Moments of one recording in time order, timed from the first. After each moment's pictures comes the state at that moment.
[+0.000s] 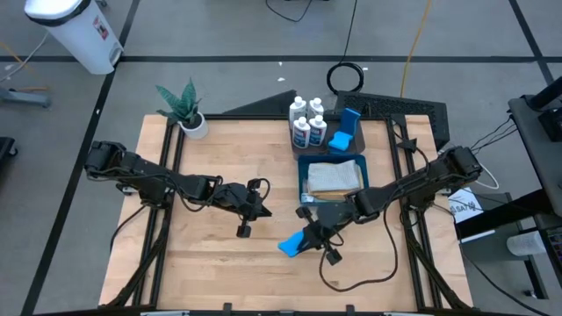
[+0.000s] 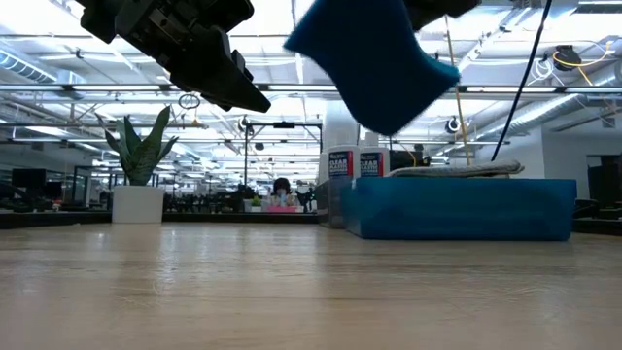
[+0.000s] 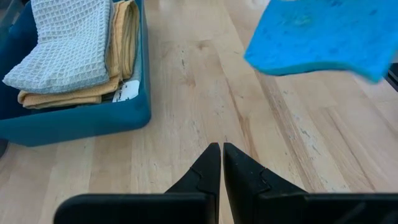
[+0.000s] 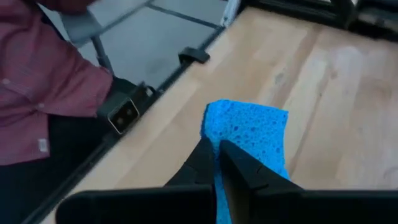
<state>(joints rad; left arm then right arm) -0.19 1.43 0.77 0.09 -0.01 0.01 0.33 1.56 1.03 0.01 -0.25 -0.08</state>
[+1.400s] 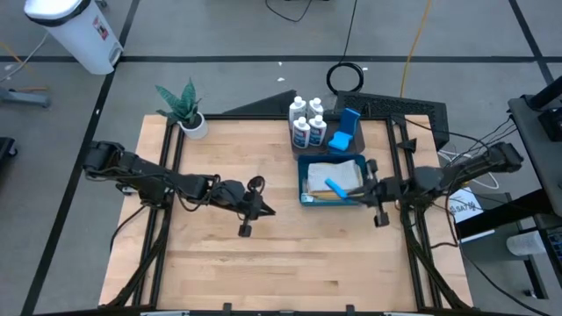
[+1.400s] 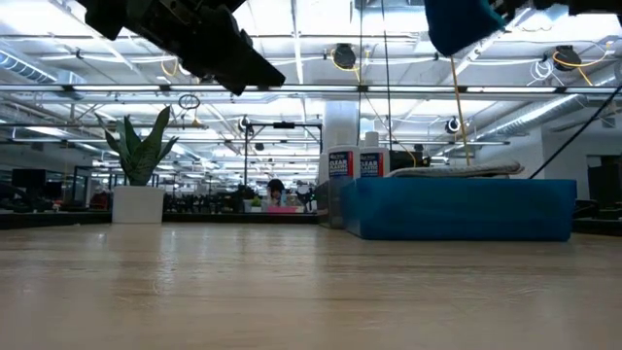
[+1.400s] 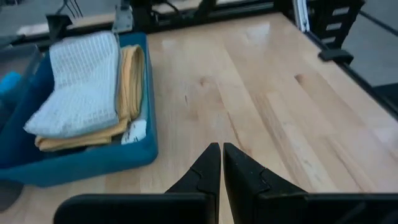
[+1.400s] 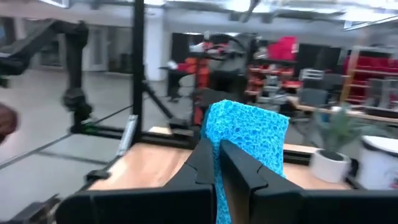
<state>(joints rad) -0.18 1.42 0.77 0.19 -0.01 0.07 0.33 0.61 0.39 0.37 0.18 -0.09</state>
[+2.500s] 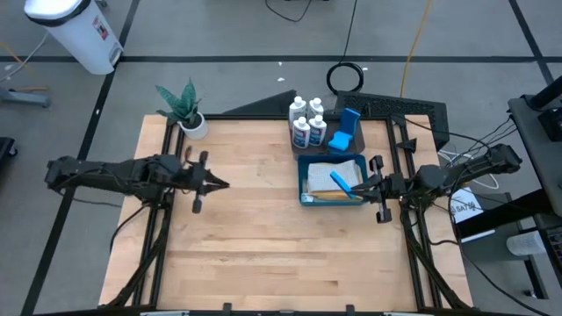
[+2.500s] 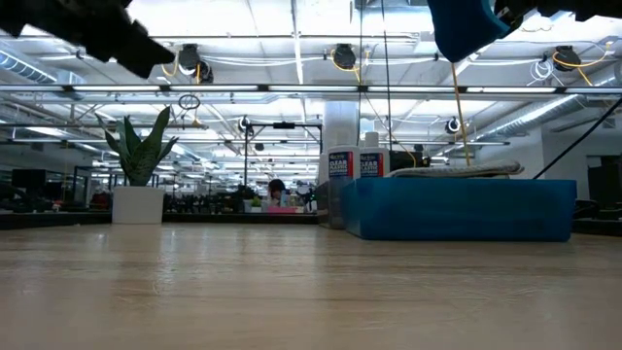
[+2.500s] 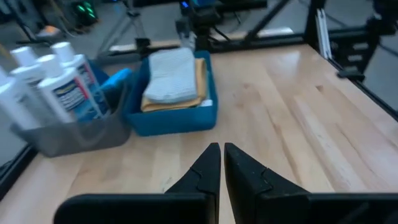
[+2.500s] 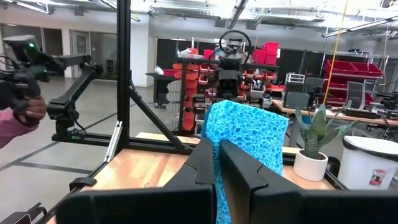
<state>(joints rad) -0.03 0.58 0.47 -0.20 0.00 0.10 0.33 0.52 0.36 0.34 0.24 -0.10</state>
